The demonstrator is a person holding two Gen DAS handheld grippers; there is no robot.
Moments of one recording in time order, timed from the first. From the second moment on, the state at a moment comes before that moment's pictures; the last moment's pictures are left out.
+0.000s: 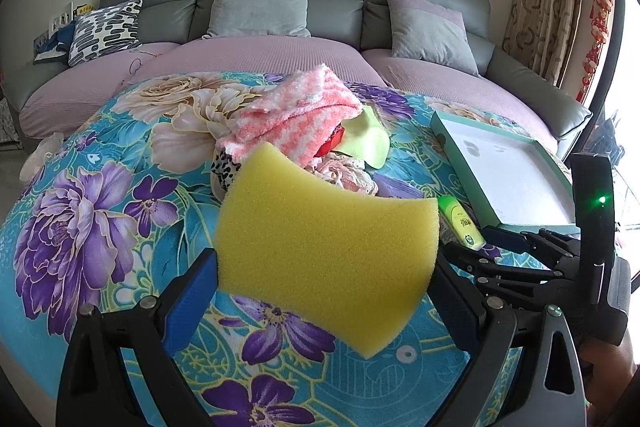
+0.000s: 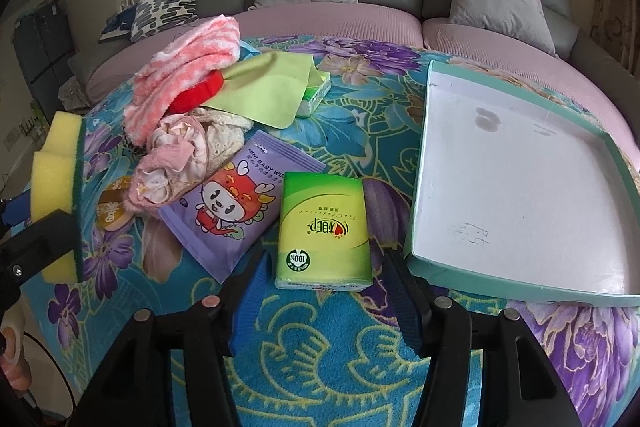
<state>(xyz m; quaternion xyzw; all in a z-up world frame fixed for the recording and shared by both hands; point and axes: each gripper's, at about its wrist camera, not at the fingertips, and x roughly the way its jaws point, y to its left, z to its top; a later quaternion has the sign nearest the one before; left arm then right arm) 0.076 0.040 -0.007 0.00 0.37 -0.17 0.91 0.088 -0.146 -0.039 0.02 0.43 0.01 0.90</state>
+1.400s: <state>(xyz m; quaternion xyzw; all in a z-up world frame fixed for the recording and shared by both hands) 0.190 -0.286 0.011 0.13 0.41 -0.33 0.84 0.140 -0.412 0.020 0.07 0.44 -0.20 0.87</state>
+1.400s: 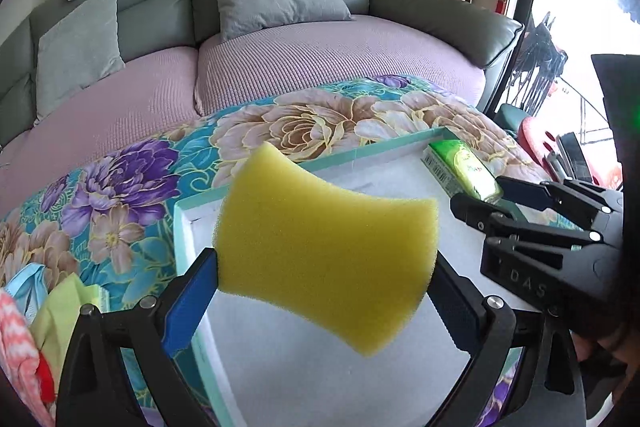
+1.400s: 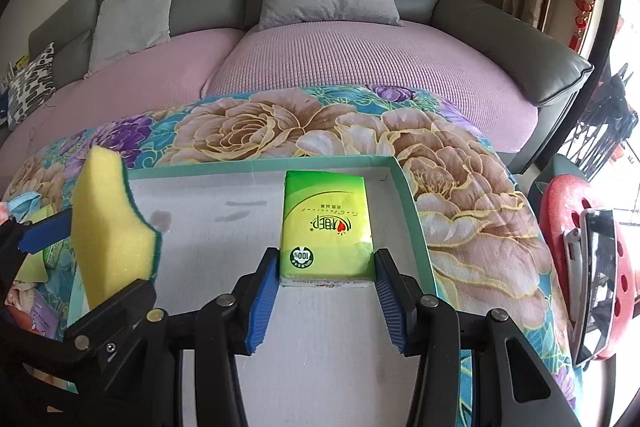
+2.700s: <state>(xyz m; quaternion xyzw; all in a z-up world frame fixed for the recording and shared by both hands) 0.194 -0.171 0.067 0.03 0.41 -0.22 0.88 0.113 -0.347 0.074 0.01 0.44 -0.17 0.88</state>
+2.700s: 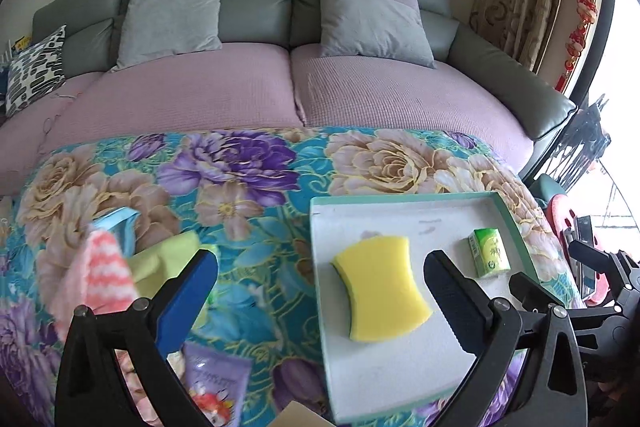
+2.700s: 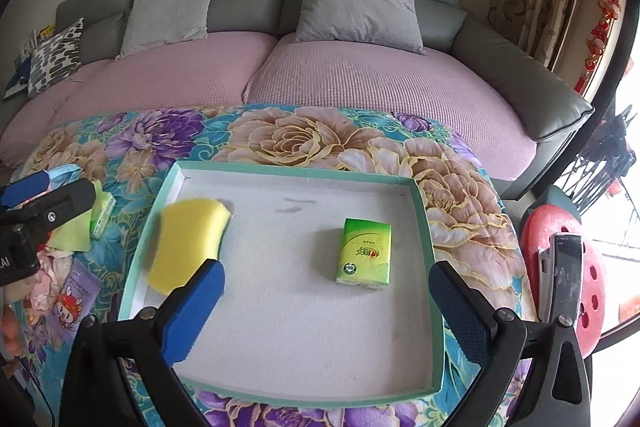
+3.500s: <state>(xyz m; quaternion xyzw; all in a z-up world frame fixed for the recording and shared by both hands) 0.173 0.022 0.087 -0.09 0.42 -0.06 0.90 0.116 -0.182 0.089 -0.01 0.43 -0.01 0.90</state>
